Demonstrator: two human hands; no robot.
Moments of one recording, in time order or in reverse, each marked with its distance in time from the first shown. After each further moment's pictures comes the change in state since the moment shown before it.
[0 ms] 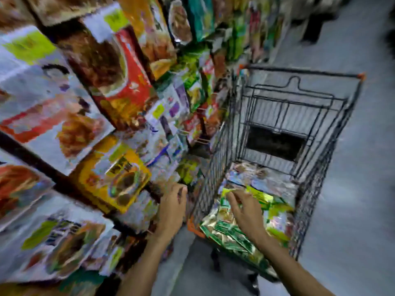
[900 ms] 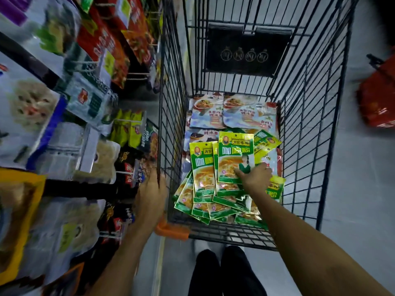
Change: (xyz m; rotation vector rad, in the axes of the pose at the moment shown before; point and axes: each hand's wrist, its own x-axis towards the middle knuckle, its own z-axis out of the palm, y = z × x) left_hand 0.092 -0.147 0.196 0.227 -0.421 0.000; right_hand 0.050 0.274 0.124 -0.402 0.096 1.108
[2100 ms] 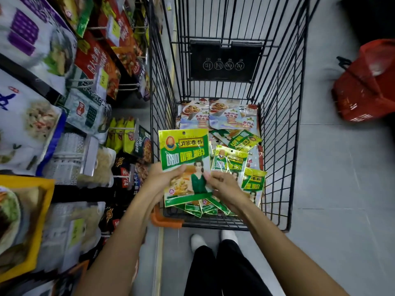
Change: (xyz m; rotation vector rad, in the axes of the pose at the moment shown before) left_hand 0.011 0.060 -0.031 -0.824 -0.439 -0.335; right_hand -0.123 -0.021 -0.071 1.067 -0.775 -0.137
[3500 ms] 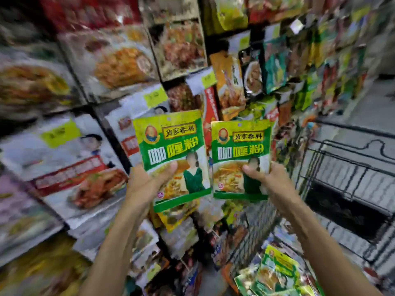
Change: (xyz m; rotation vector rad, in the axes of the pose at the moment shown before) left_hand -0.384 0.115 -0.108 -0.189 0.963 0.786; right_hand -0.171 -0.245 0.164 -0.446 -0.551 -0.652
